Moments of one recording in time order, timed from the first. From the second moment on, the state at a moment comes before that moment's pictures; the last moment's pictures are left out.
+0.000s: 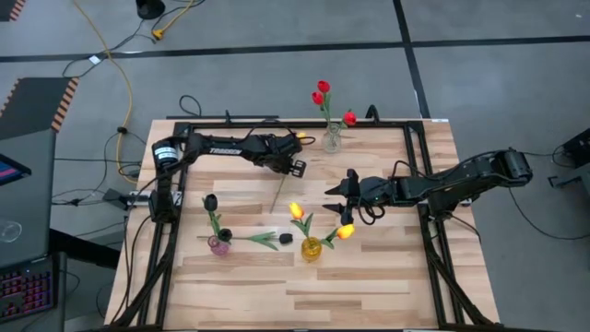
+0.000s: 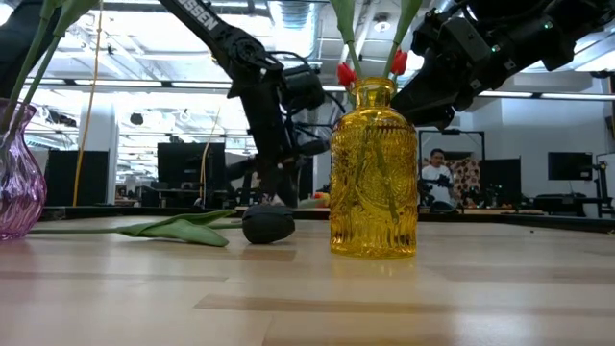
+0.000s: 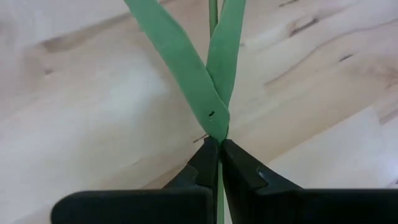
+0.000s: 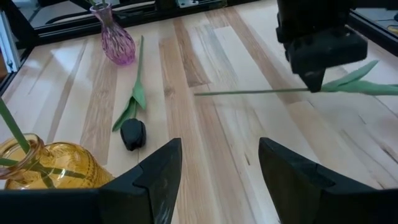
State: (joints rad) left arm 0.37 1.97 1.35 -0.52 -0.09 -0.80; right arm 0.07 1.24 0.56 0.23 0.18 0.23
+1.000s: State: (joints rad) left arm 0.31 1.60 1.35 -0.44 -0.28 -0.55; right arm 0.02 1.24 0.56 0.43 0.18 0.23
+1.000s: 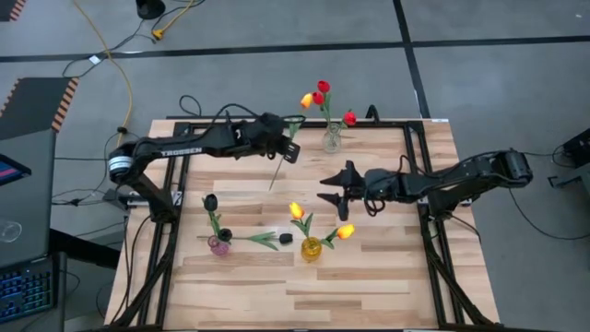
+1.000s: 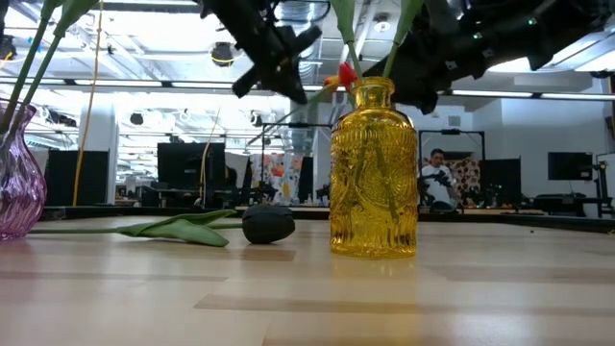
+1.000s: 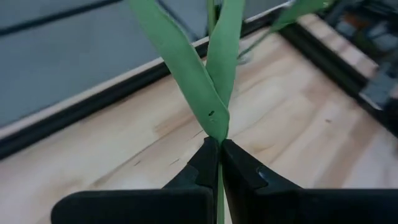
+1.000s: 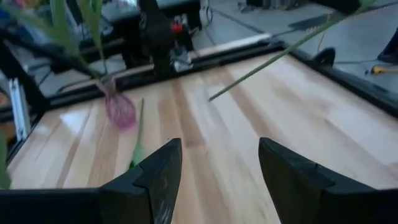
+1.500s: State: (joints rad) left arm 0.20 1.59 1.35 -0.34 -0.28 -0.43; right arm -0.06 1.24 0.56 0.56 0.18 0.23
